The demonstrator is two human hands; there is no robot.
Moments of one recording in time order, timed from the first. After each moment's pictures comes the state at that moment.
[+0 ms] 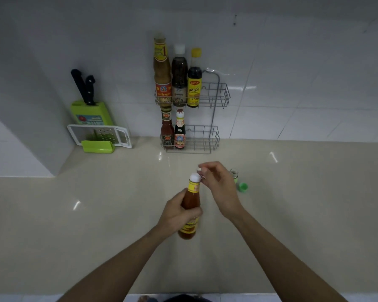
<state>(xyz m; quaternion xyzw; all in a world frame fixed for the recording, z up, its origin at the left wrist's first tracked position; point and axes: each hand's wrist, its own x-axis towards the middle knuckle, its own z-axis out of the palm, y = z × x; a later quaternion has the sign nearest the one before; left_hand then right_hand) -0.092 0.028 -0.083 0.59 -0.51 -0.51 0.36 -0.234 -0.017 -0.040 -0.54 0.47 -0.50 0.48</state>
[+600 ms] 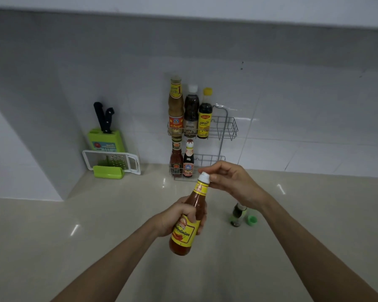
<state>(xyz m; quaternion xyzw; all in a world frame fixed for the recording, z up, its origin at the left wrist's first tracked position) -0.060 -0.017 -0.004 0.36 -0.50 -0.73 0.30 -0.249 -0.066 0.052 -0.62 0.32 -0.37 0.61</state>
